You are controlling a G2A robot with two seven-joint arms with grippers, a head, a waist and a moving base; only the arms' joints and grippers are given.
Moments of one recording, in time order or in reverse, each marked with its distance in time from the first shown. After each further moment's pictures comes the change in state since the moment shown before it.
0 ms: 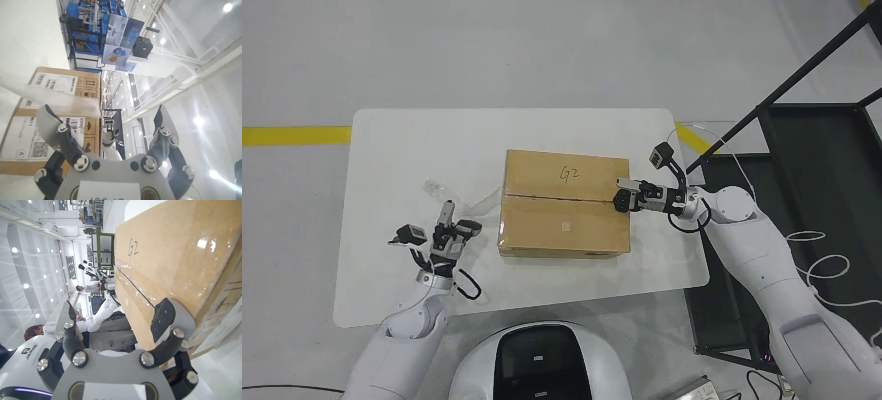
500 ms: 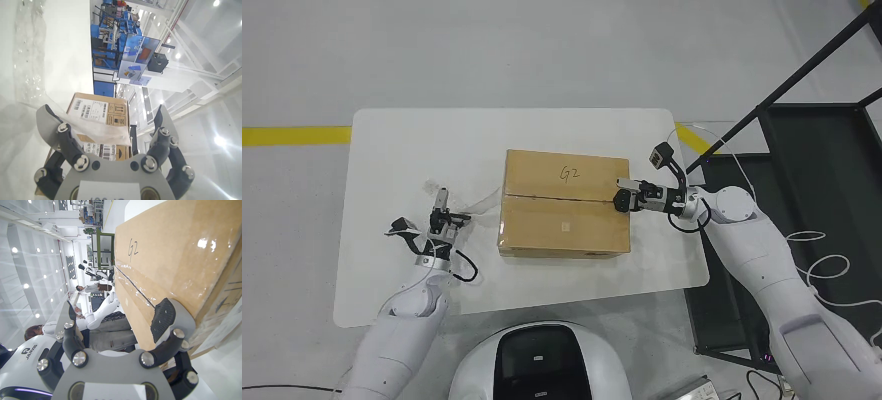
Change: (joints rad) left arm -0.156 -0.041 0.020 0.216 0.046 0.029 0.108; right arm 0.000 0.000 0.000 0.000 0.000 0.000 0.000
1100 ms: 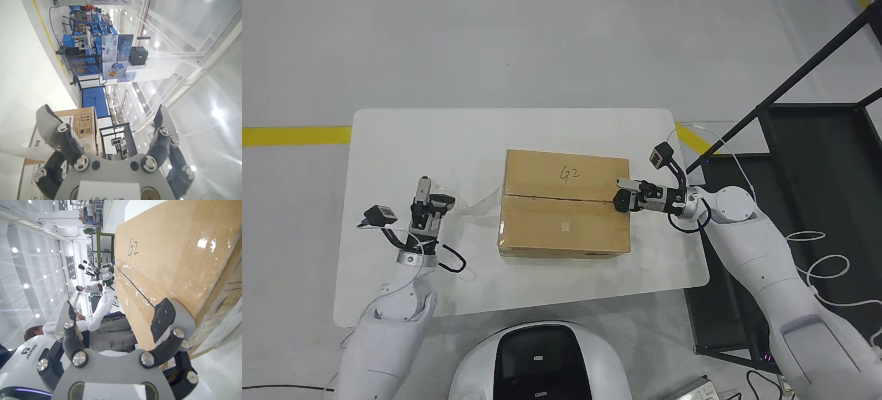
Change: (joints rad) left arm 0.108 0.017 -0.127 -0.251 0.200 -0.036 0.047; right arm 0.000 0.000 0.000 0.000 0.000 0.000 0.000
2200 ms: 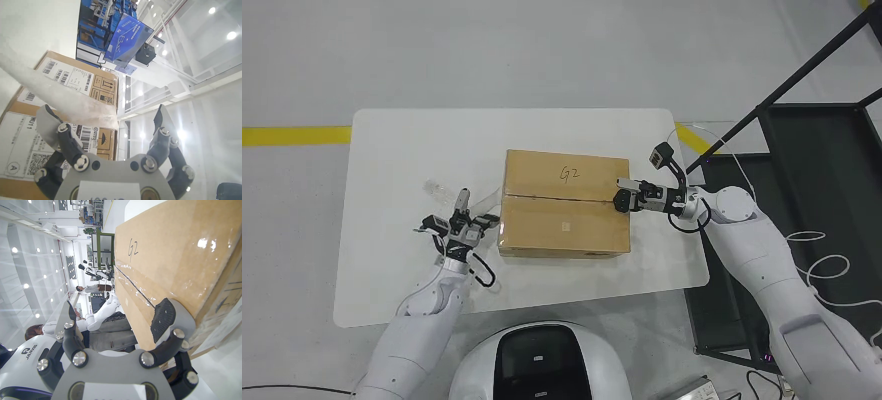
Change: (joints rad) left arm -0.101 -0.077 0.156 0.234 -0.445 0.043 -0.326; right arm 0.000 0.000 0.000 0.000 0.000 0.000 0.000
